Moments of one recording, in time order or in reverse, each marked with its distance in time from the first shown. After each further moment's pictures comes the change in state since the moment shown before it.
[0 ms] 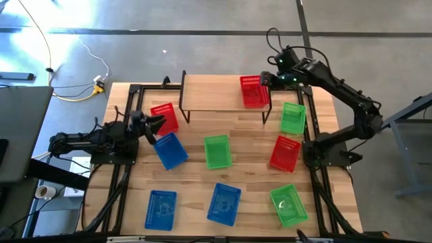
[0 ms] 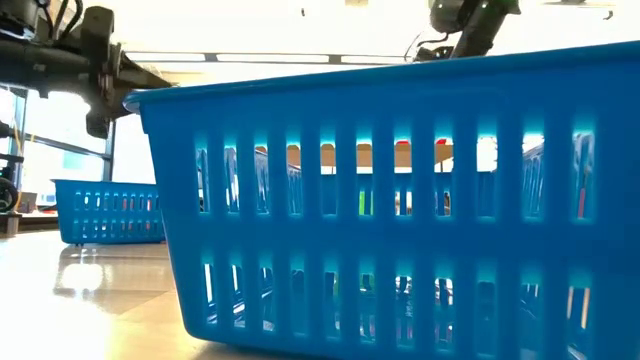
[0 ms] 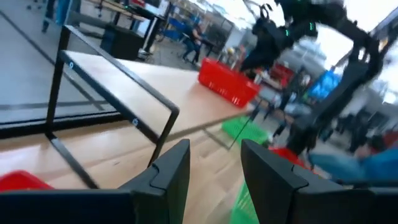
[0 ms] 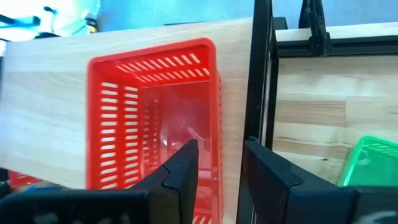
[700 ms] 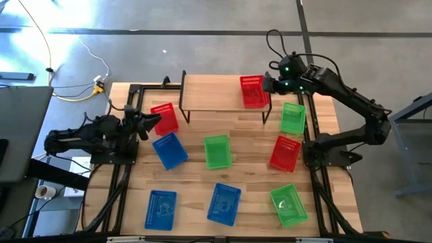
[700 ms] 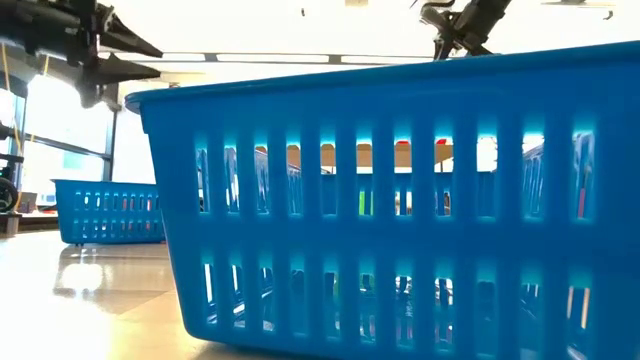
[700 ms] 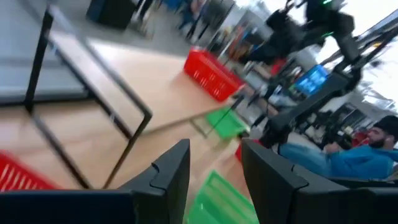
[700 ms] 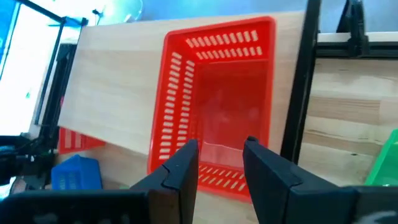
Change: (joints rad) left arm 0.000 0.105 0.269 -0.289 0.077 -0.198; right arm 0.156 -0.120 0.000 0.002 0.043 0.043
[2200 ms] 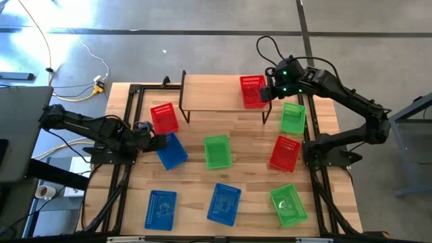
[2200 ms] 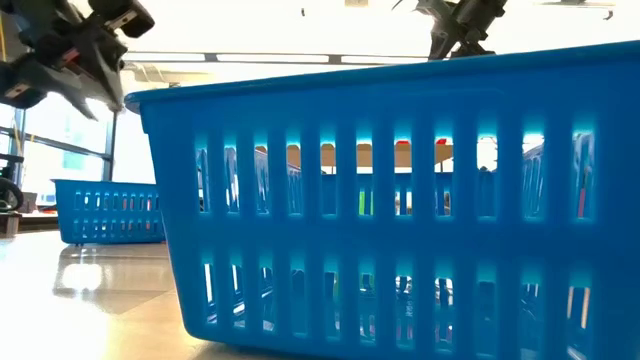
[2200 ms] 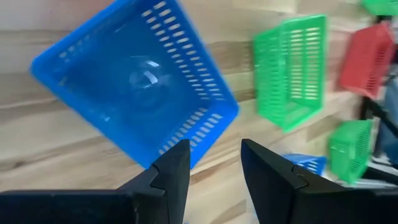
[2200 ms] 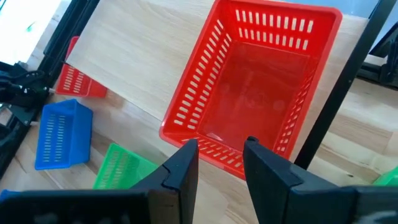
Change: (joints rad) left arm -0.291 0.620 0.310 -0.539 0.225 -1.046; right arm 0.052 0.000 0.000 -0.004 -0.054 -0.240
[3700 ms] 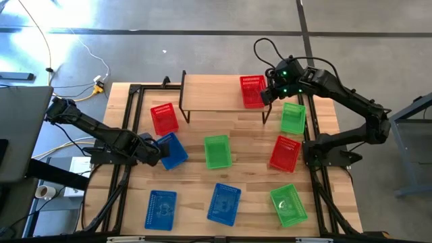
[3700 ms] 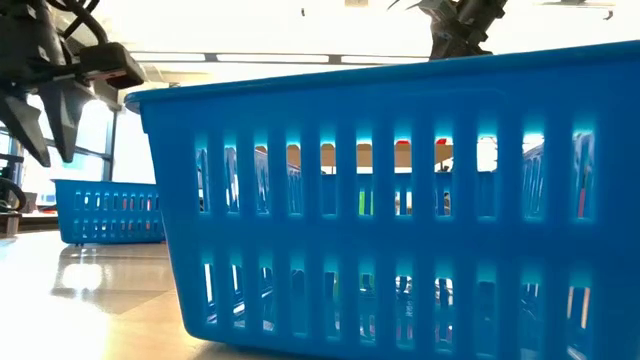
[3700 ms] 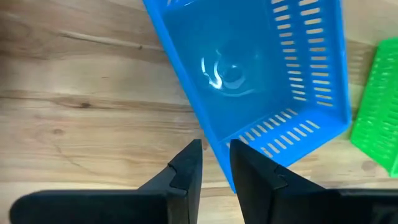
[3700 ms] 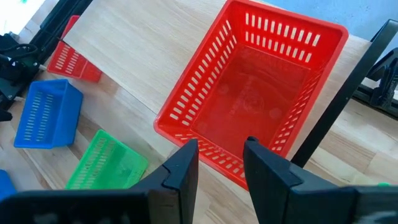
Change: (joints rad) left arm -0.154 0.238 -0.025 -0.061 0.019 -0.409; right arm 0.000 0.000 0.000 -0.004 0.000 -0.142
